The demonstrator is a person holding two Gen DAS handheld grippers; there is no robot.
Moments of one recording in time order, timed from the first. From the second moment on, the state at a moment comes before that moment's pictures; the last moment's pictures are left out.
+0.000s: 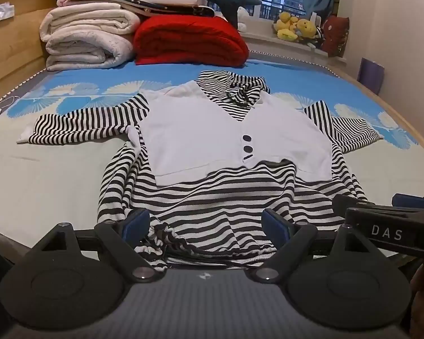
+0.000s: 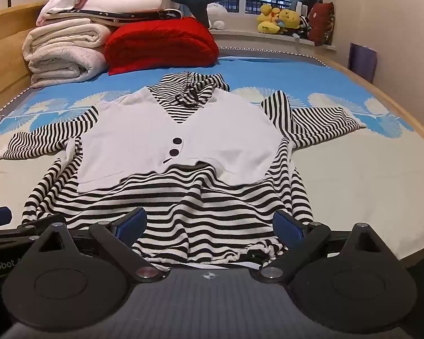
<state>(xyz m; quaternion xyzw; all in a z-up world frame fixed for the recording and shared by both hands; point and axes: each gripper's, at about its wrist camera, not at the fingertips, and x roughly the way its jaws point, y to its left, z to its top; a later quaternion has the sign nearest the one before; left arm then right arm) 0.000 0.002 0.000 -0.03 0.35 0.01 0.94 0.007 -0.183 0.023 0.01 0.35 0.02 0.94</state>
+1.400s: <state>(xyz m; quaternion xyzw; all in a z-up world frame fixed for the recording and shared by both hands) 0.003 0.004 0.000 -0.04 0.37 0.01 0.93 0.009 -0.183 0.016 0.01 0.34 0.02 0.94</state>
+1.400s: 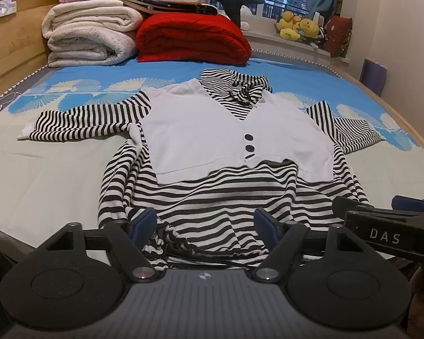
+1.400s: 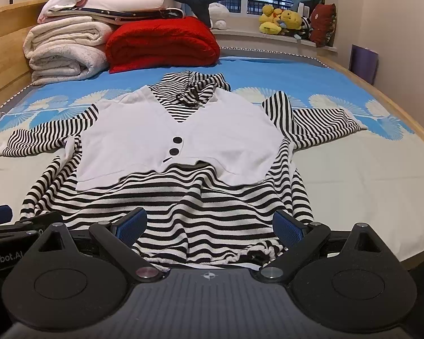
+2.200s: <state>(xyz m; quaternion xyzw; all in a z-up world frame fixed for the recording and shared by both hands) 0.247 0.172 0.059 -0.10 0.30 0.11 0.94 0.036 -0.226 0.085 0.04 0.22 0.06 0.97</state>
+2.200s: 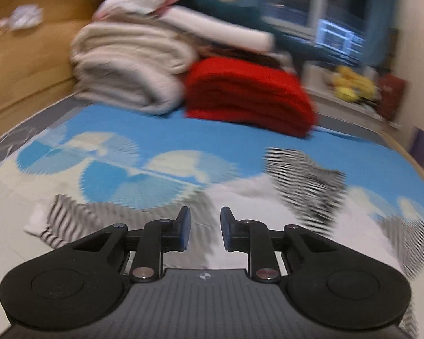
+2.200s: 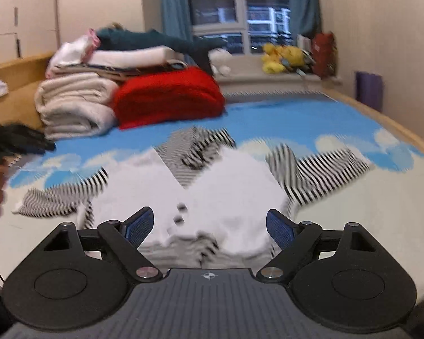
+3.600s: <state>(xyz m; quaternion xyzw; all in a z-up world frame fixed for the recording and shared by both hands) 0.308 0.127 0.059 -0.21 0.28 -0.05 0.94 0.309 -0.244 0.047 0.06 0.32 0.08 0.94</state>
